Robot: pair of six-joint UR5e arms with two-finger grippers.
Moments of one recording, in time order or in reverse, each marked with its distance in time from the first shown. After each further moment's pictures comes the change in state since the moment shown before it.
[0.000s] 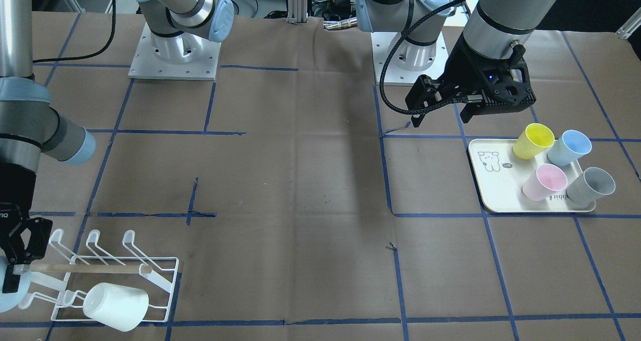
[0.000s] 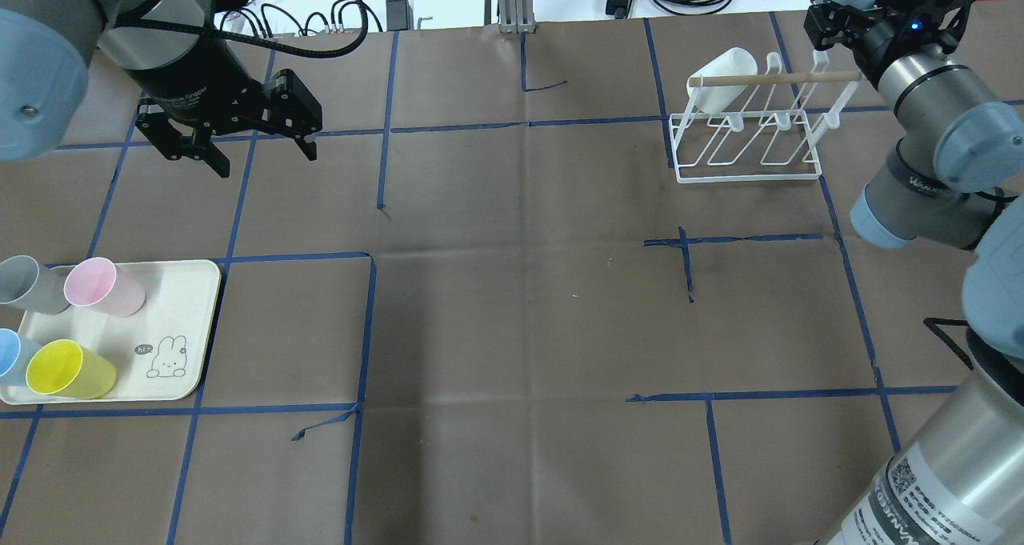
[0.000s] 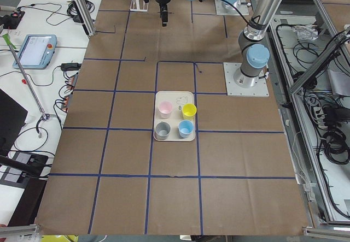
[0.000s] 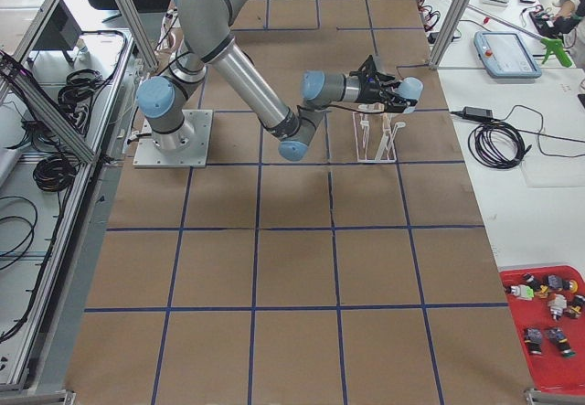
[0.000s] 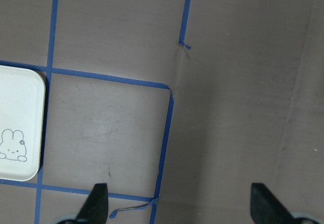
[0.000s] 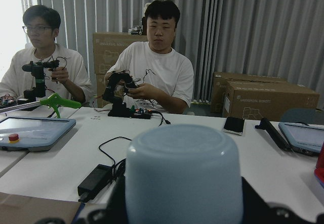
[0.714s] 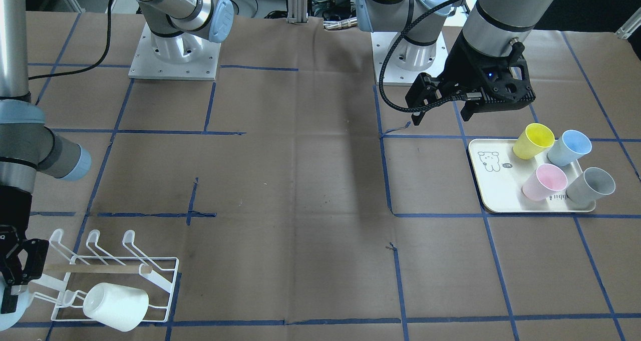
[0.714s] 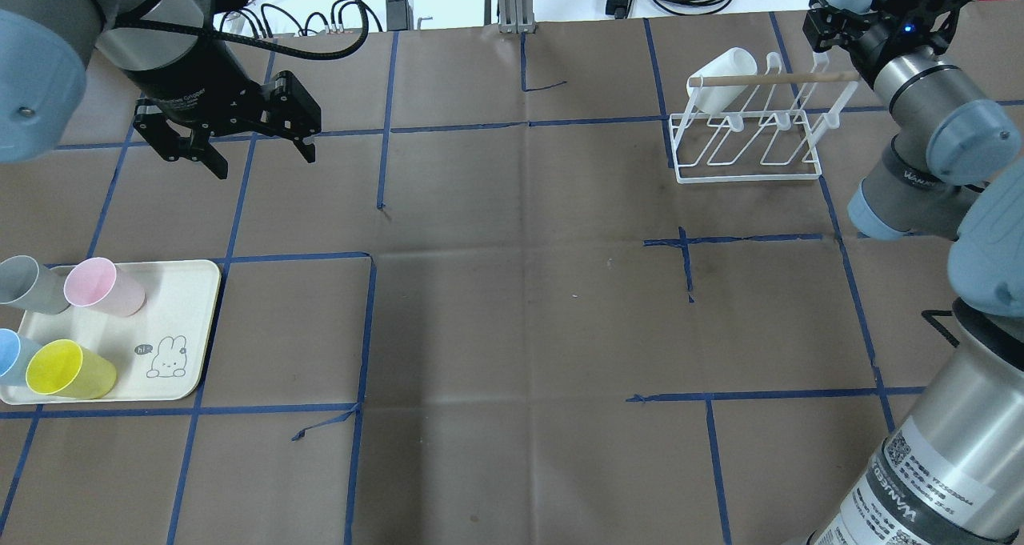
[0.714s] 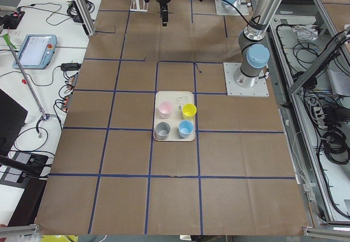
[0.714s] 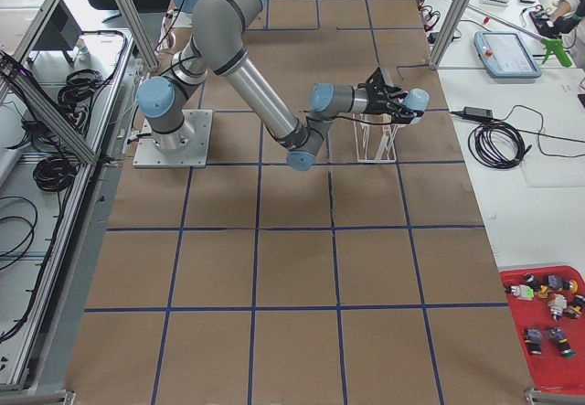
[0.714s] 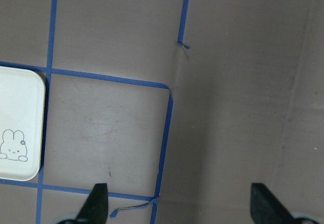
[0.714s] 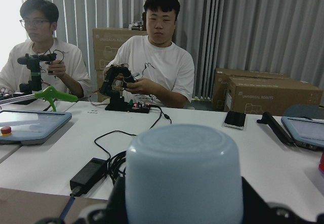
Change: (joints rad) left arm -0.002 0.006 -0.001 -0.007 0.009 0.002; right arm -0.005 0.087 -0.068 -0.009 0.013 -0.005
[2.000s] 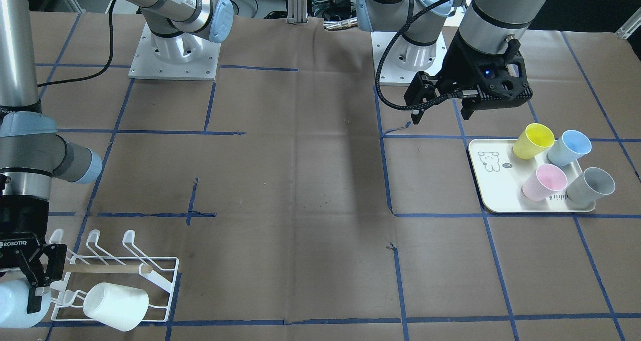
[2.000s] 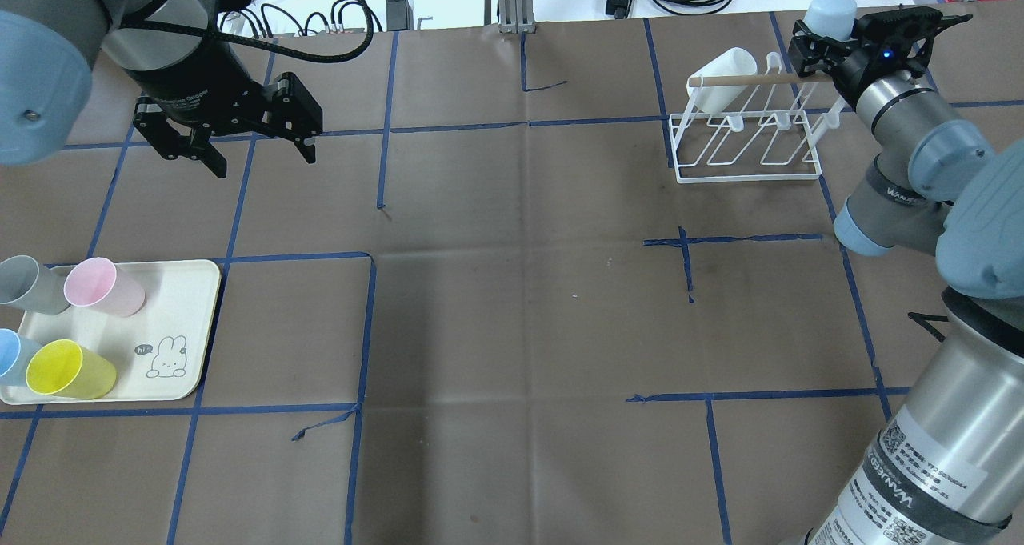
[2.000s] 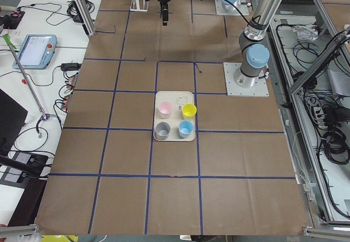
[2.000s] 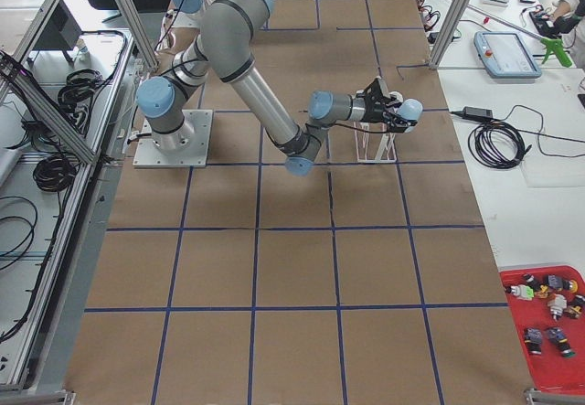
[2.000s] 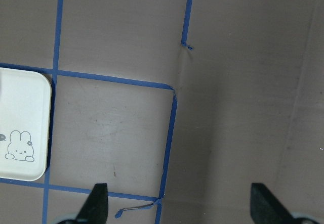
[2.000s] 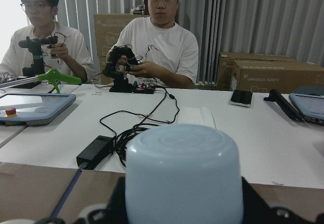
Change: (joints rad) left arm -0.015 0.003 0.000 0.006 0.019 -0.002; right arm 0.002 0.043 0.031 -0.016 0.002 0.001
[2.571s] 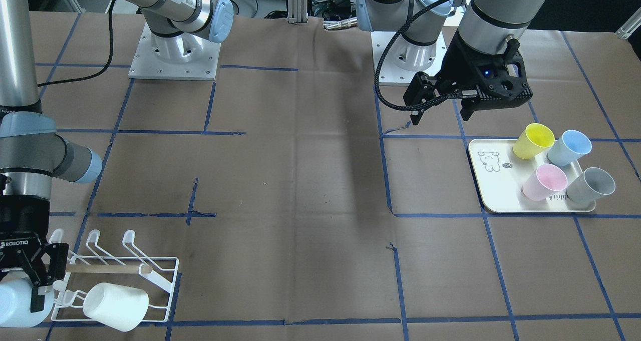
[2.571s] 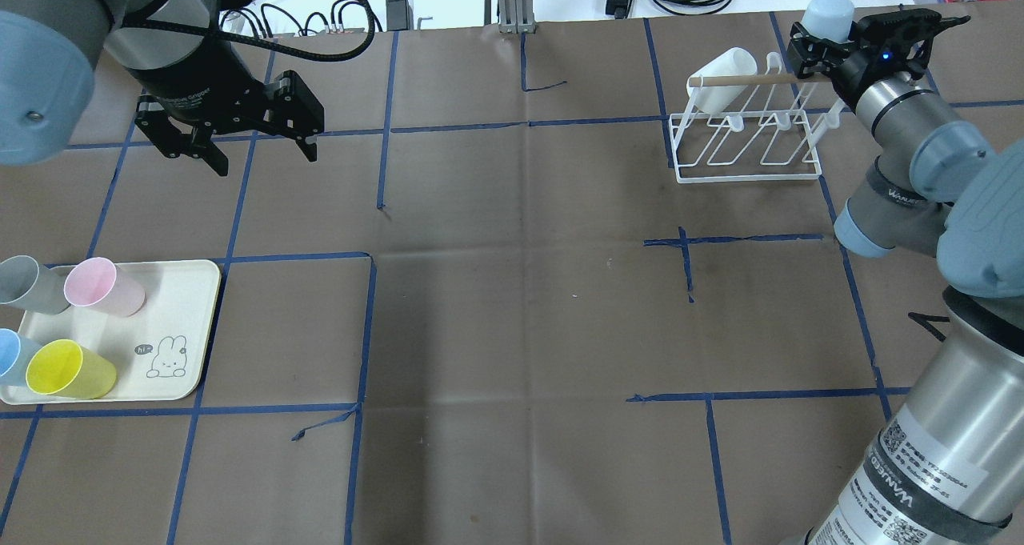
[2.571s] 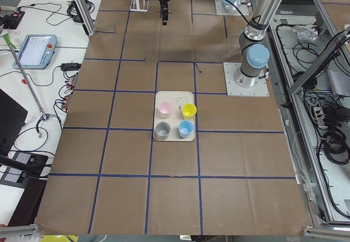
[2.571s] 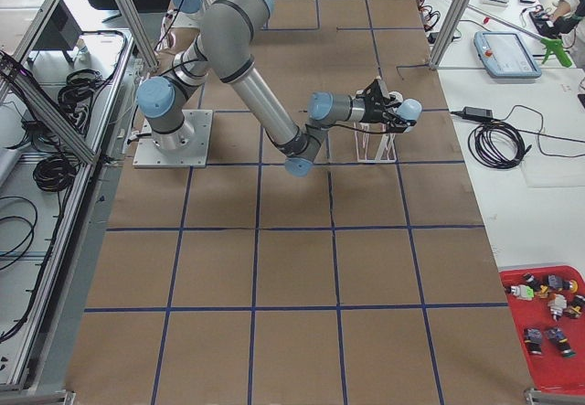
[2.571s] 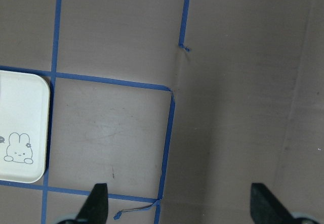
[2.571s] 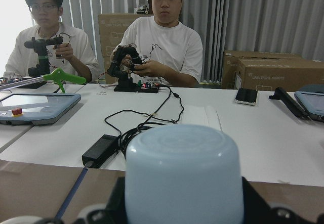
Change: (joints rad) left arm -0.001 -0.004 0.000 0.008 0.000 -0.002; right arm -0.002 0.001 0.002 0.002 0.019 0.007
